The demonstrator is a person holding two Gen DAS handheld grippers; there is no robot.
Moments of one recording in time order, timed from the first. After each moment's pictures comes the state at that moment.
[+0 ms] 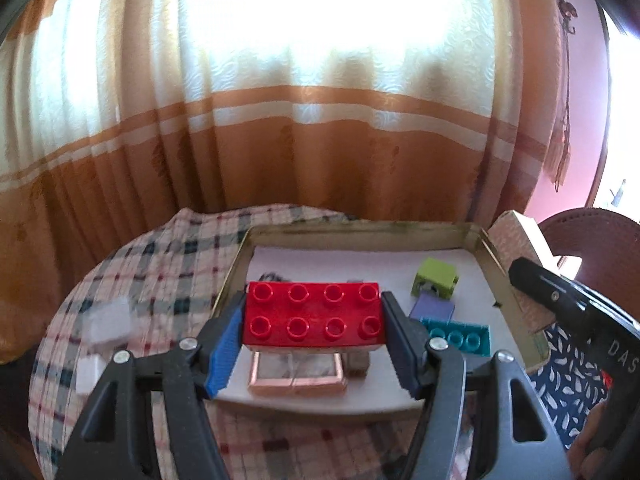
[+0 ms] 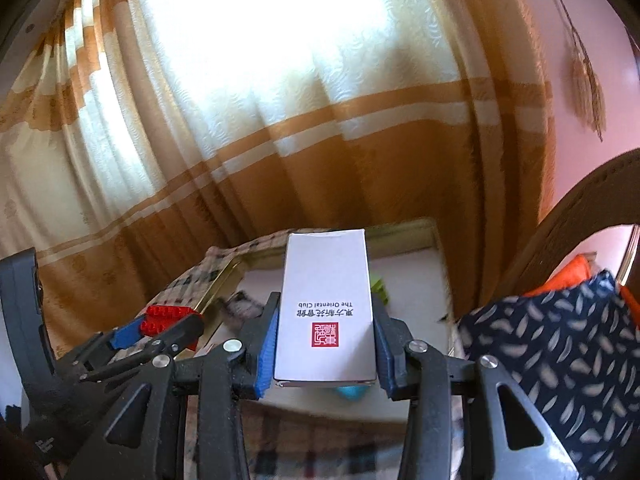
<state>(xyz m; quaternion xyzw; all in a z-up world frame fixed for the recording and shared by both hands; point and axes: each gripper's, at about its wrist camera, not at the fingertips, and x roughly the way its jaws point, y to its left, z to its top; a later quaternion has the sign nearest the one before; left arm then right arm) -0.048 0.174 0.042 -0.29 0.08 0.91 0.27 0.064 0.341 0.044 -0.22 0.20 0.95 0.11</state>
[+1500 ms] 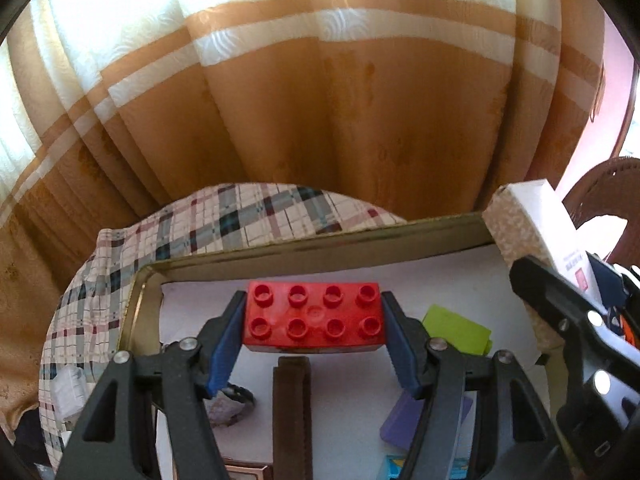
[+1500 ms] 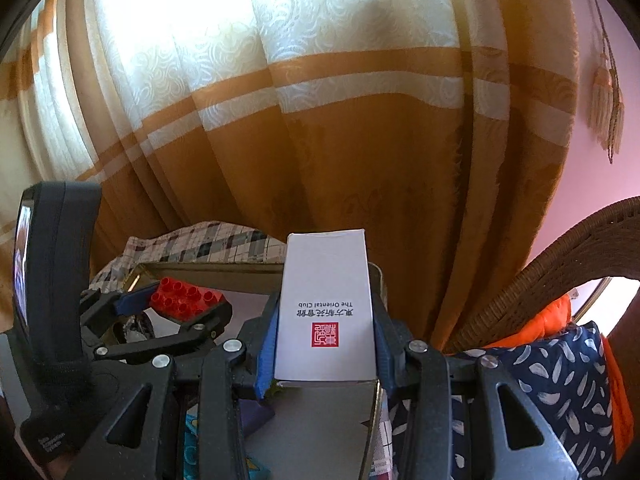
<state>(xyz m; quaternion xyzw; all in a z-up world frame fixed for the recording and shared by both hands) -0.126 0.307 -0.001 -0.41 0.21 0.86 0.25 -0.024 0.410 0.024 -0.32 0.16 0.92 0.15</state>
